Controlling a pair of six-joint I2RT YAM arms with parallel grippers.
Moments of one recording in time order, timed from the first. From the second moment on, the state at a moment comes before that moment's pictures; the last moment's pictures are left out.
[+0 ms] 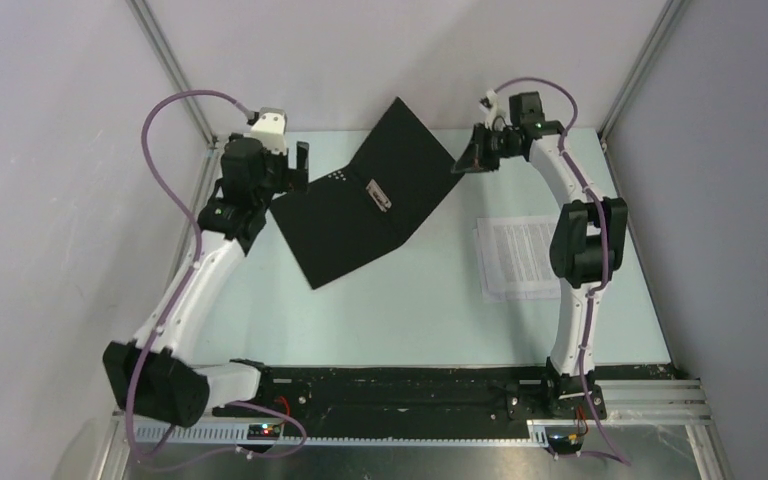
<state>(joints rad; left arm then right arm) -0.26 1.20 1.19 -0.23 -0.19 0.12 0.16 2.13 2.02 -0.69 -0.73 0.20</state>
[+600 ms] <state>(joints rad) 0.00 1.77 1.28 -0.45 0.30 -0.36 0.03 2.07 1.43 -0.80 -0.85 0.23</state>
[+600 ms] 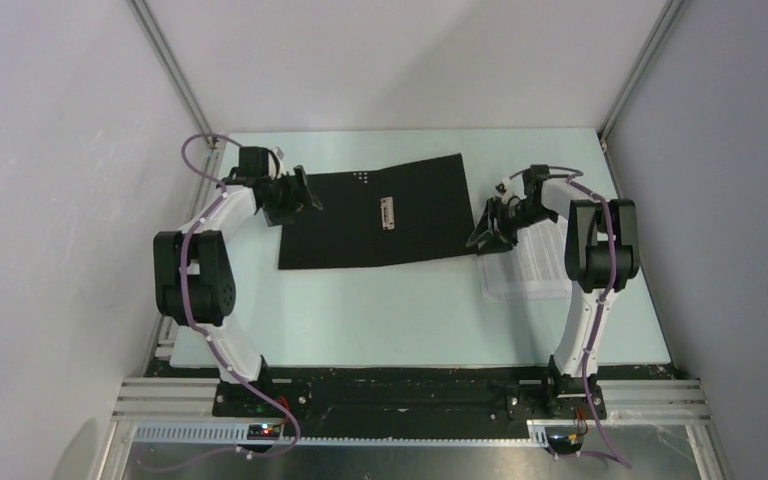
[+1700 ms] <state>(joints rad) 0.19 1.79 1.28 -0.52 0.19 -0.37 0.50 2.39 2.21 -0.83 -0.35 0.12</state>
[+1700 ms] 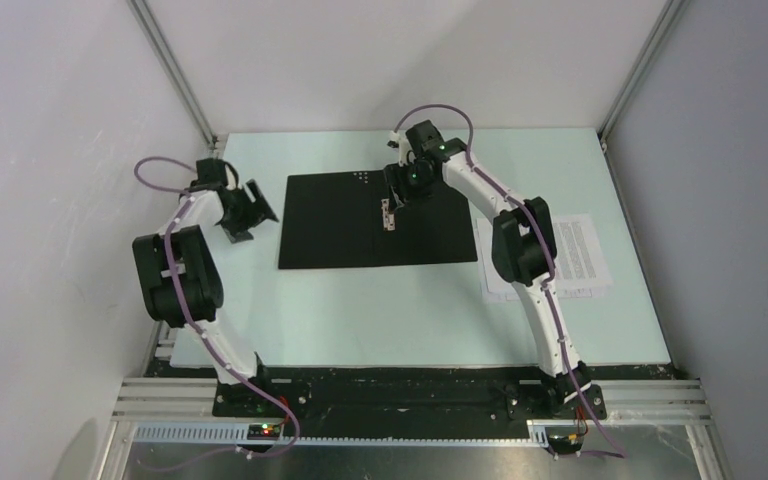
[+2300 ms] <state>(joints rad) 0.25 1.96 1.25 -0.55 0.54 -0.26 0.48 2.39 2.17 -0.82 -0.43 0.07</state>
